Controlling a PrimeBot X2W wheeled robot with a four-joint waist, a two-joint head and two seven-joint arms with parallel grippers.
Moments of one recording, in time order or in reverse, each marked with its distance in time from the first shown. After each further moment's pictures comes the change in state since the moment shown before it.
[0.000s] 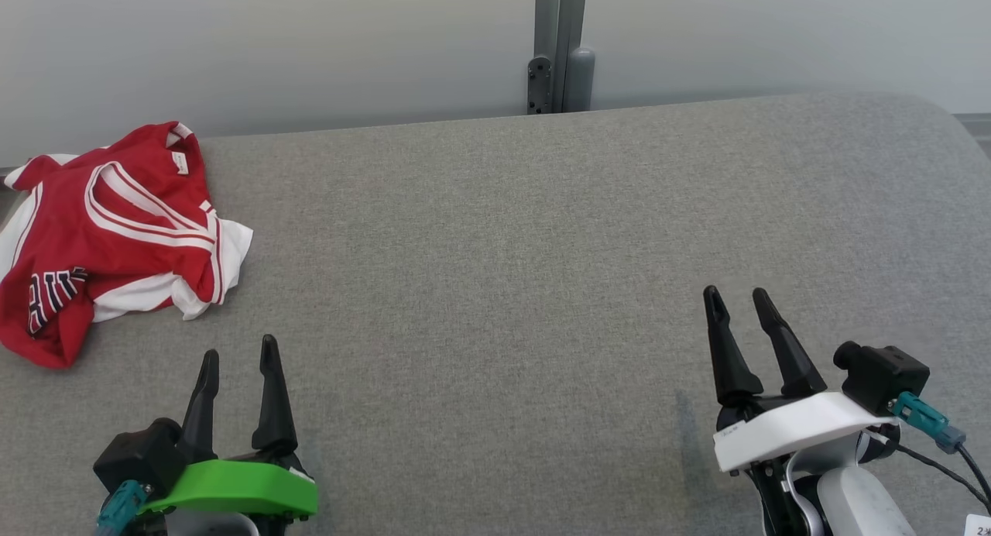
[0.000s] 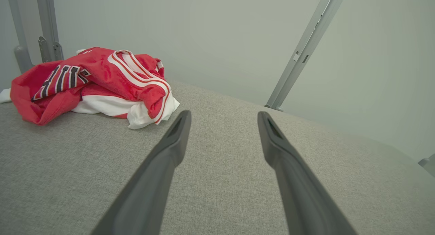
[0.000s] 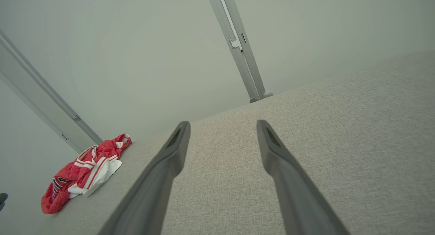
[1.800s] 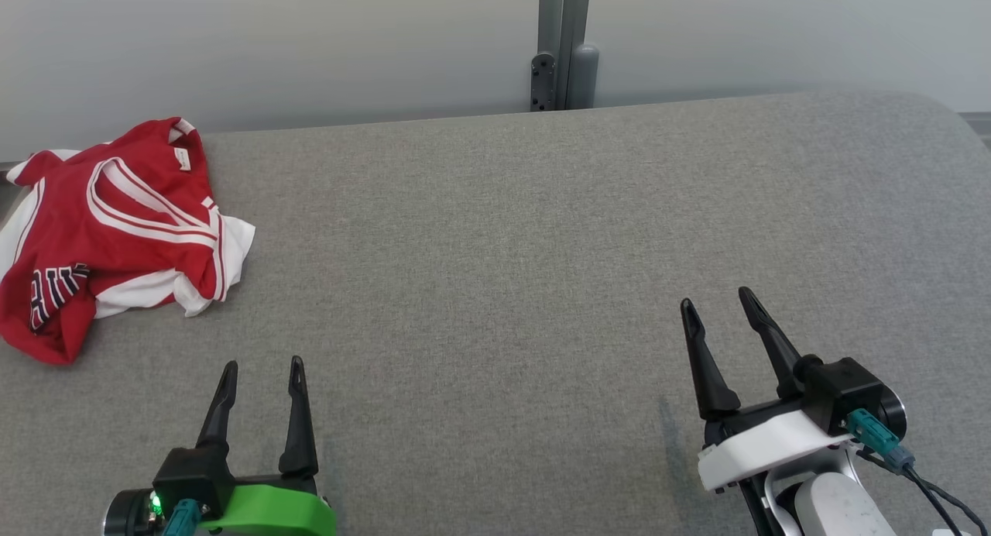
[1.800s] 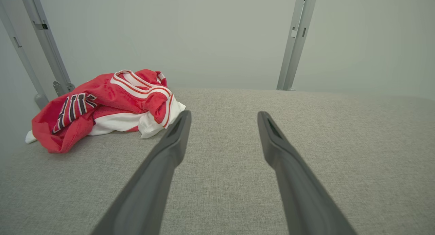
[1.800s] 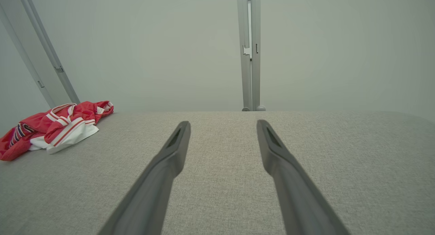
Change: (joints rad) left arm 0.026 0.003 -0.030 0.041 0.263 0.014 -0.081; right arm 0.002 -0.004 0.021 0.025 -0.325 0.000 -0.079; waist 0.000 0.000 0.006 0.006
